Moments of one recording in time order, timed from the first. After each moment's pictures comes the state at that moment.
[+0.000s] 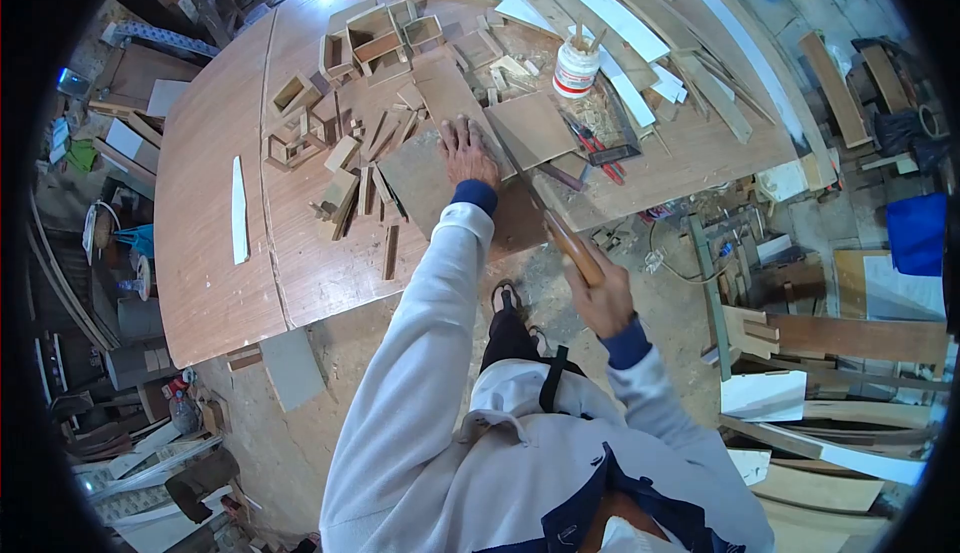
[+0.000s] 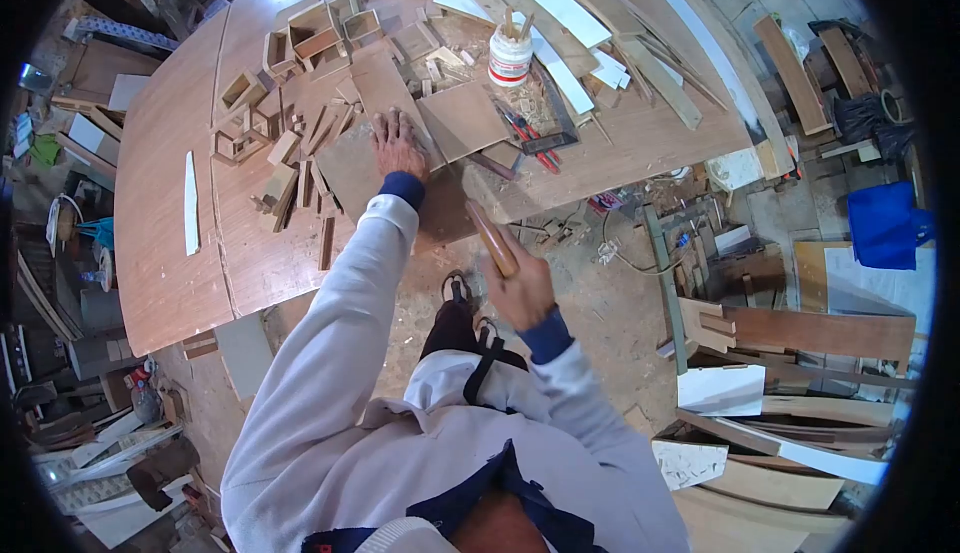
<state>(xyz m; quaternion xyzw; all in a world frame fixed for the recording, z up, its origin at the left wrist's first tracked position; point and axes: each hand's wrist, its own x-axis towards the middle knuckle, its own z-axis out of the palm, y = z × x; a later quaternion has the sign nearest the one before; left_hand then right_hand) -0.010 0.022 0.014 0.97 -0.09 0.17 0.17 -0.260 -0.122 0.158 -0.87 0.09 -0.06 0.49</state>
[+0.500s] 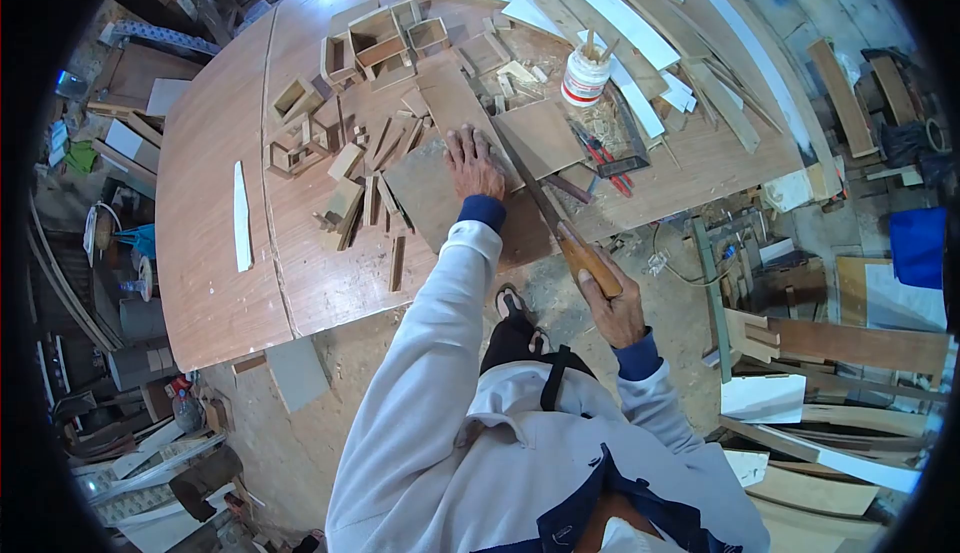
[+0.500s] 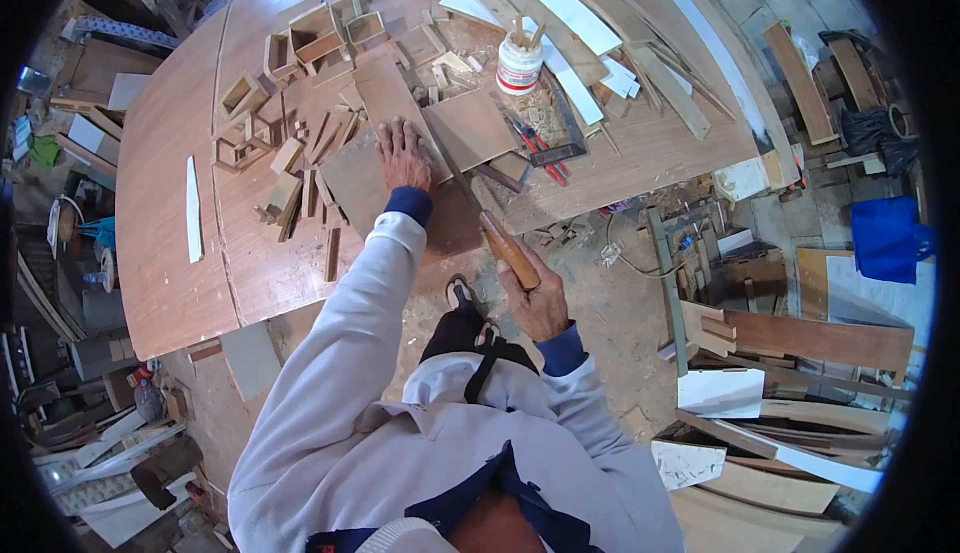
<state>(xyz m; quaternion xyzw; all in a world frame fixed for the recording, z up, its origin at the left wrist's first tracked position) -0.009 0.024 0.005 0.97 -0.07 0.10 0.19 -0.247 -0.129 0.140 -0.78 0.14 -0.05 0.61</state>
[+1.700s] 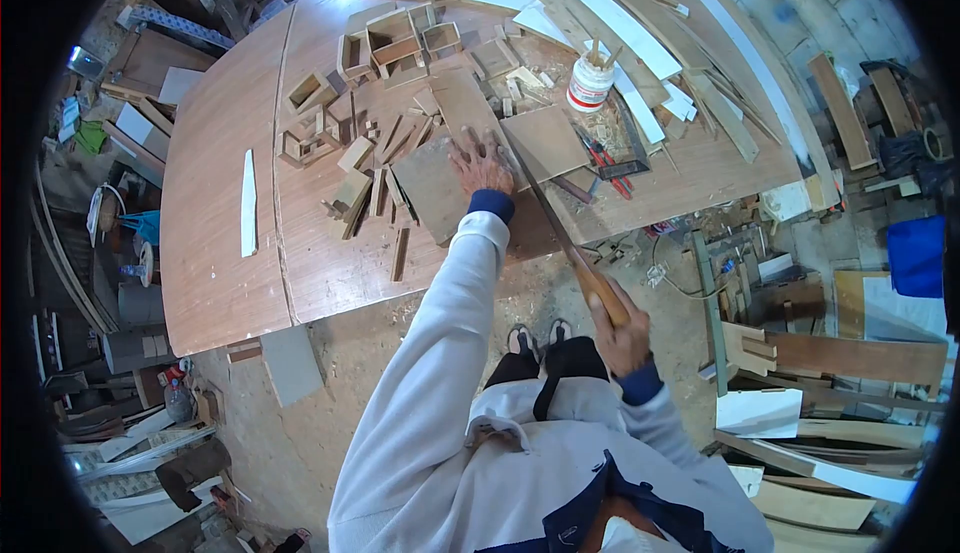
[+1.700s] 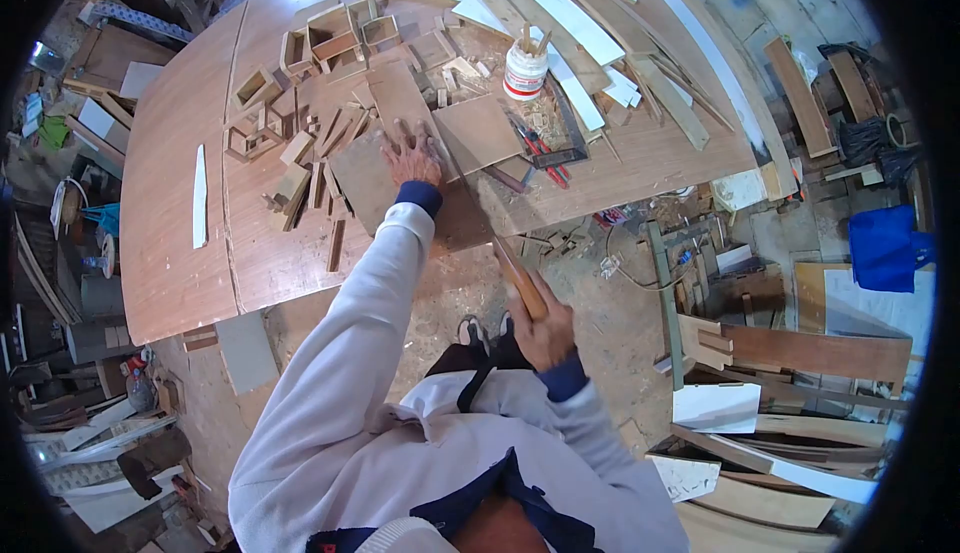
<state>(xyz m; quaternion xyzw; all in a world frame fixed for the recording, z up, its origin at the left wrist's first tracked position) -0.020 0.016 0.013 0.99 -0.01 0.12 0.10 -0.297 -0.128 0.160 -0.86 0.13 -0.08 0.48</state>
